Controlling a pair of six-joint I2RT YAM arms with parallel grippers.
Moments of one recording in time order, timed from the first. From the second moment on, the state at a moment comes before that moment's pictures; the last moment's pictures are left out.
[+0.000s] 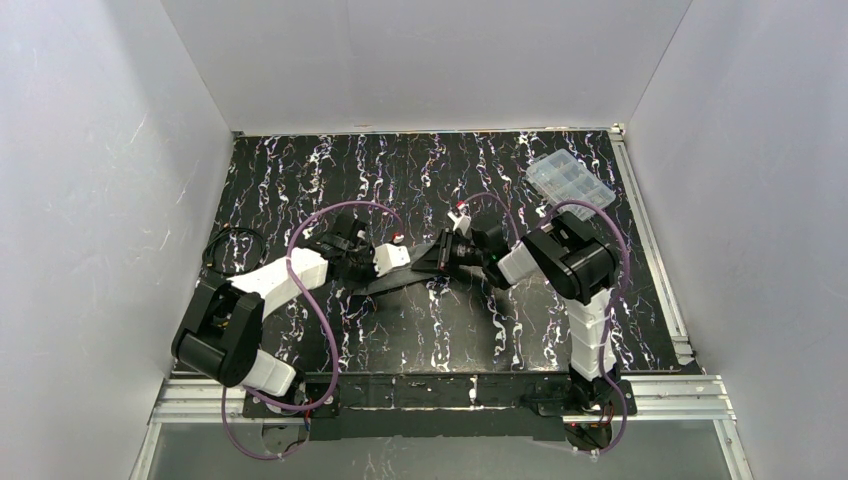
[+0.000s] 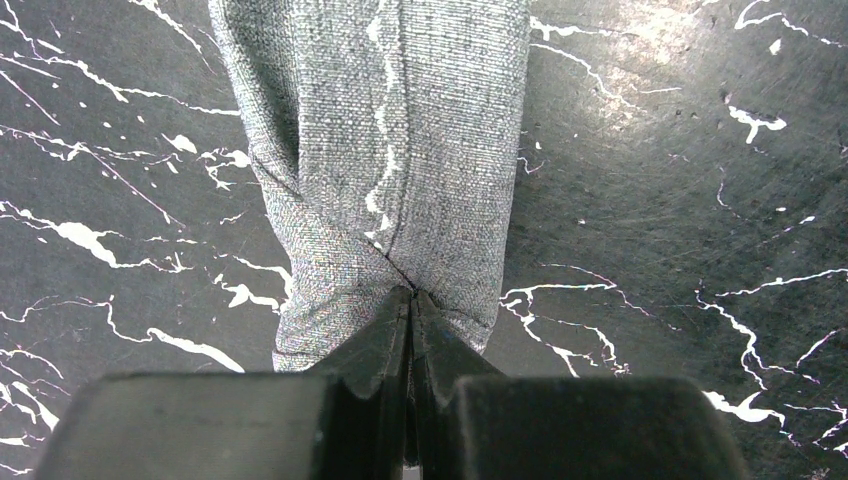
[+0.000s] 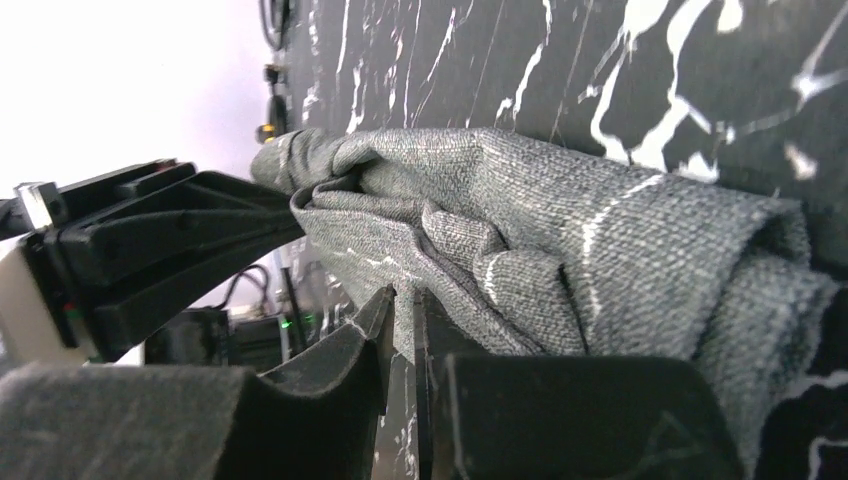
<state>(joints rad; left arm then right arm) -0.46 1.46 0.76 -0.42 0.22 0.81 0.60 2.10 0.79 0.94 -0.69 1.04</state>
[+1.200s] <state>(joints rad) -0.28 1.26 0.79 -0.73 0.42 1.11 0.63 1.98 0.98 0.37 -0.47 0.86</state>
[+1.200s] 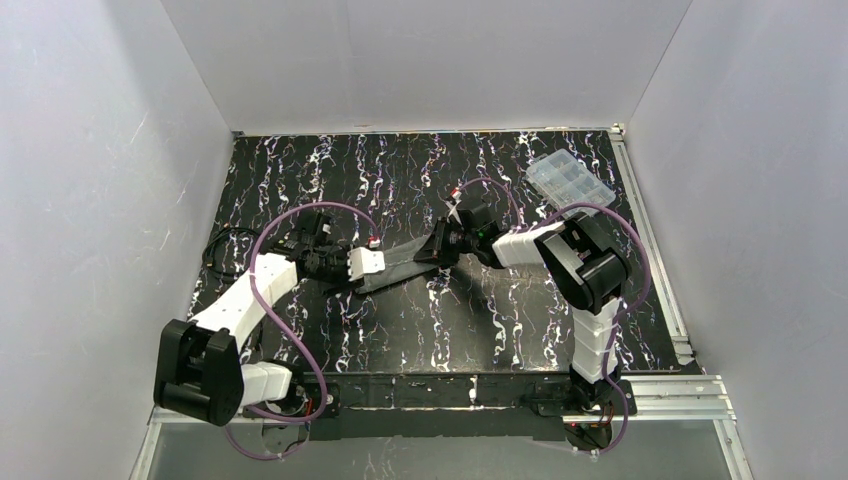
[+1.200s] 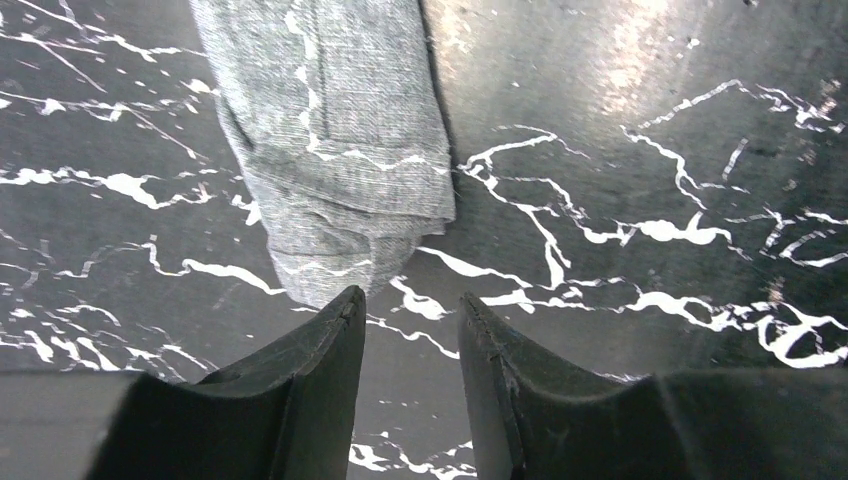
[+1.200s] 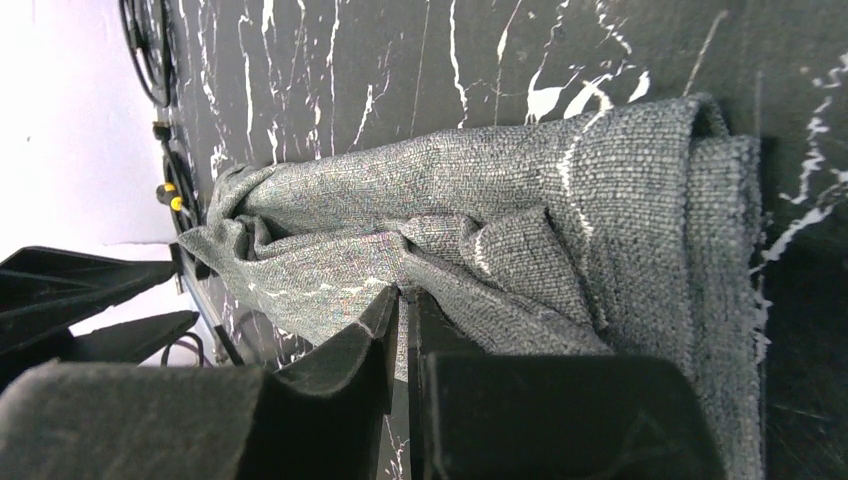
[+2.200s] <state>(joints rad) -0.42 1.30 0.57 -0.34 0.36 1.53 0.65 1.98 1.07 0.18 -0.39 0.86</state>
